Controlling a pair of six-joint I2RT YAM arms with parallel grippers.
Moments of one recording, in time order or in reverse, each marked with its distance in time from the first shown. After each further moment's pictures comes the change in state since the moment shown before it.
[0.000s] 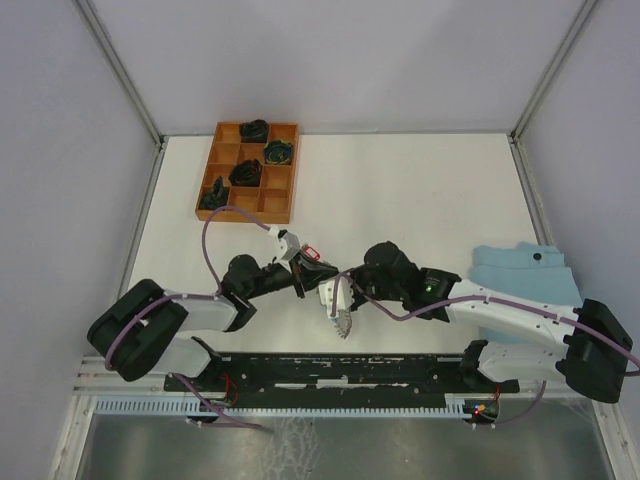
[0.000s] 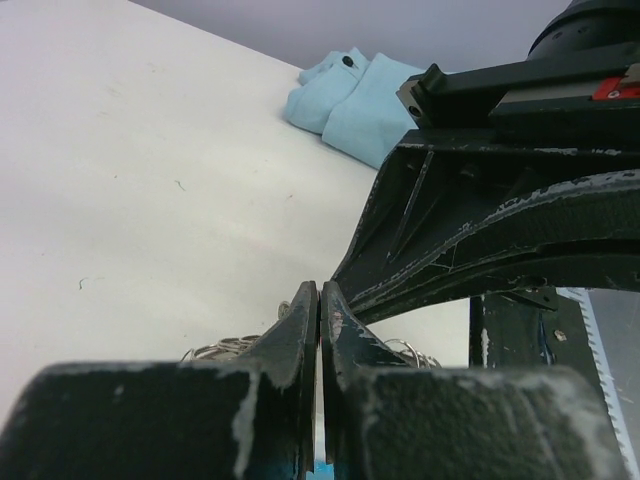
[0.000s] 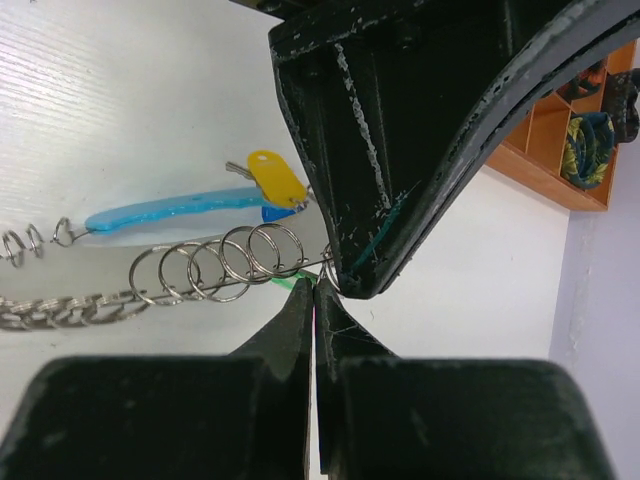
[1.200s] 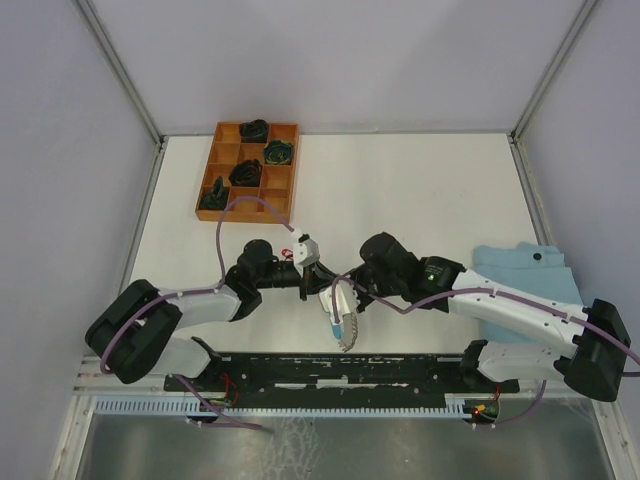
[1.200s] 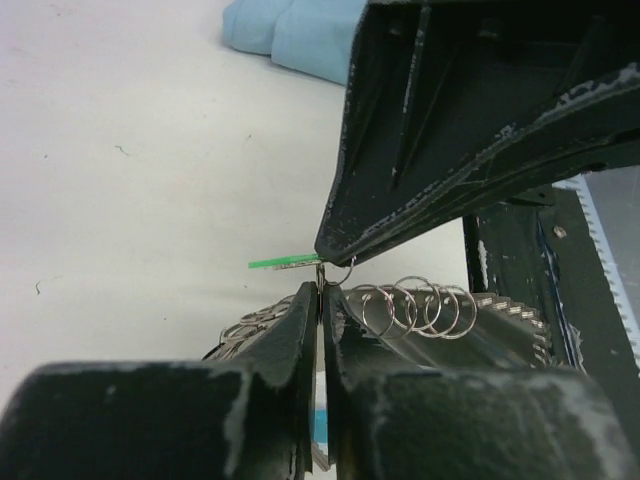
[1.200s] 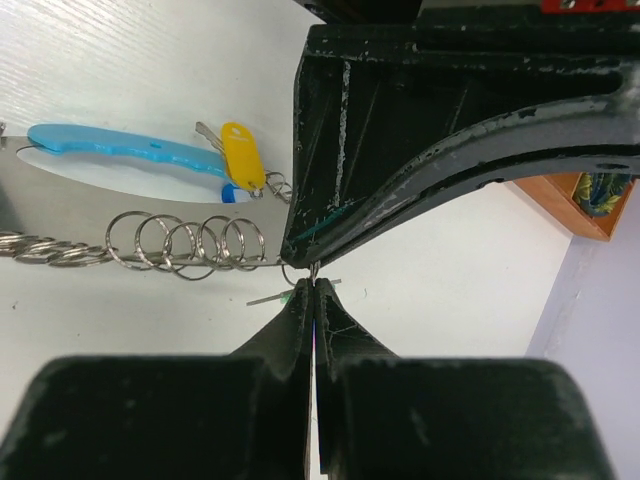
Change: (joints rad) left arm 0.000 -0.025 0.112 -0.353 0.171 0.264; right arm -0.002 0.013 0.164 -0.312 -0.038 -0.161
